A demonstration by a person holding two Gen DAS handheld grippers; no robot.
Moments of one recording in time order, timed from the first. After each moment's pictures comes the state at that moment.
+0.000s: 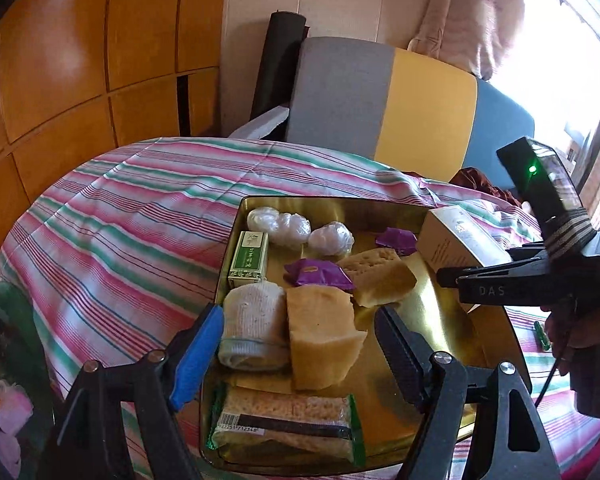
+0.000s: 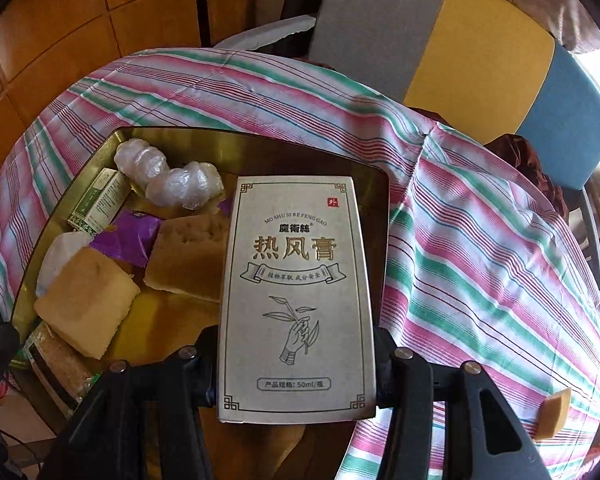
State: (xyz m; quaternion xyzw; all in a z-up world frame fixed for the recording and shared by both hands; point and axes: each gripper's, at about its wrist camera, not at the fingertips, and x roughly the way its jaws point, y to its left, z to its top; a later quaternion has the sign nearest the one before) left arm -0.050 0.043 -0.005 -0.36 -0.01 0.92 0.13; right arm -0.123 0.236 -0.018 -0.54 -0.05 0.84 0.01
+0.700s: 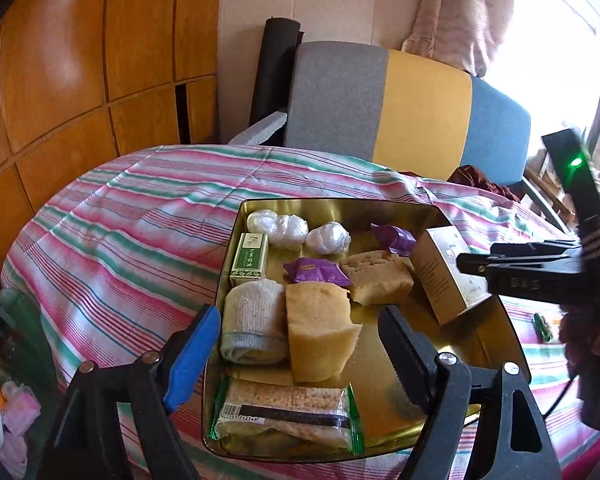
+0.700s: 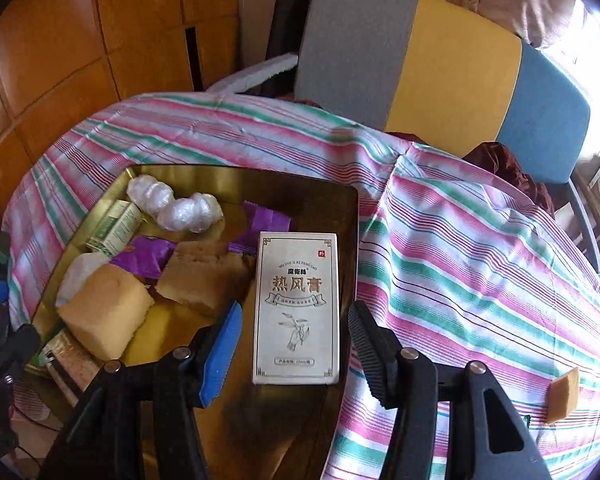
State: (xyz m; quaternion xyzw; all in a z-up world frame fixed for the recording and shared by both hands) left arm -0.037 0.048 -0.001 -0.35 0.01 0.93 0.13; right arm -0.082 0.254 0.003 -0.47 -0.01 0.88 0.00
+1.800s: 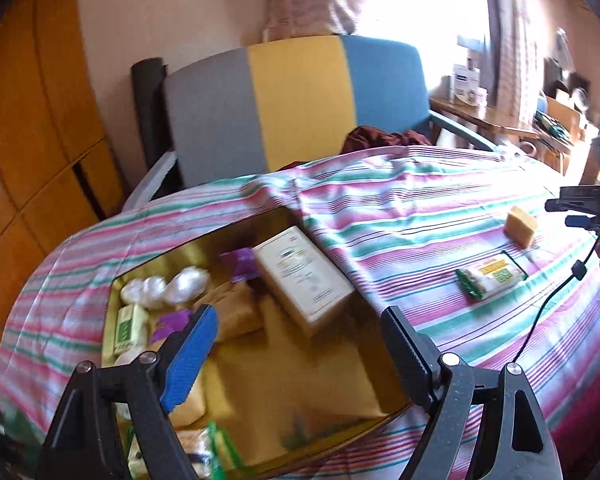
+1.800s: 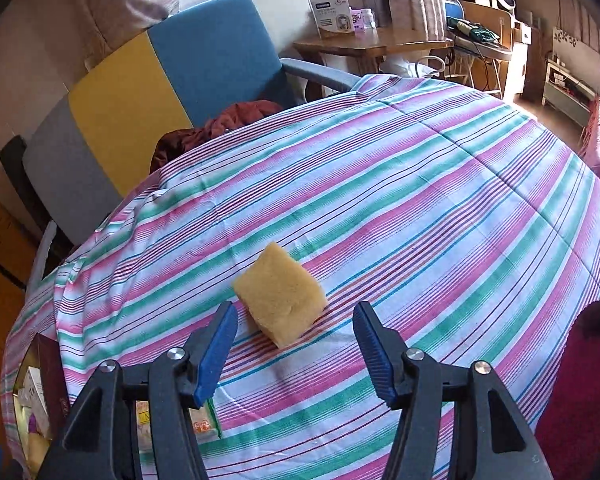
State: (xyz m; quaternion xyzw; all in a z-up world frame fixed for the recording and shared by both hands) left arm 0.000 0.196 0.024 -0.31 0.17 0.89 0.27; right arm 0.113 0.581 -0.014 -0.36 0.30 0.81 0.34
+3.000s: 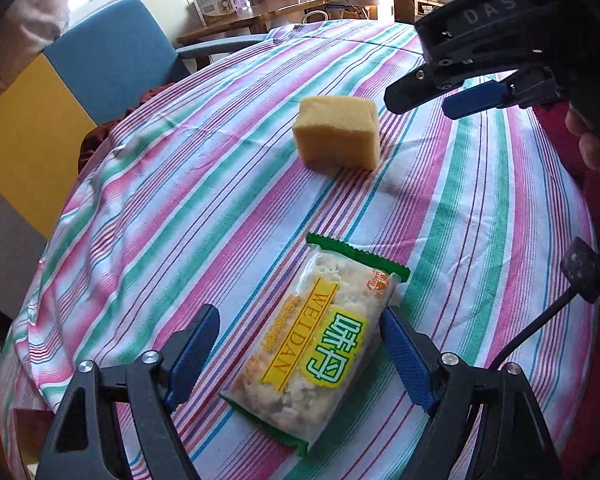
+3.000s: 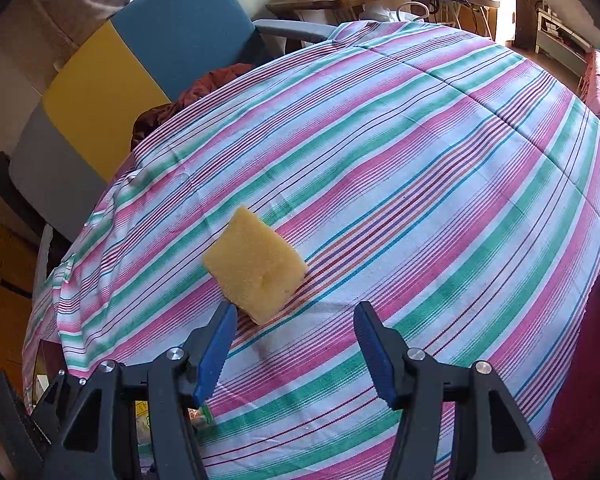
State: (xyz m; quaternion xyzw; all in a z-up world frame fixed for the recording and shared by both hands) left arm 0.024 0.460 -0.074 -0.34 0.39 0.67 0.54; right arm 0.115 0.590 -0.036 -0.40 0.38 0.77 0.33
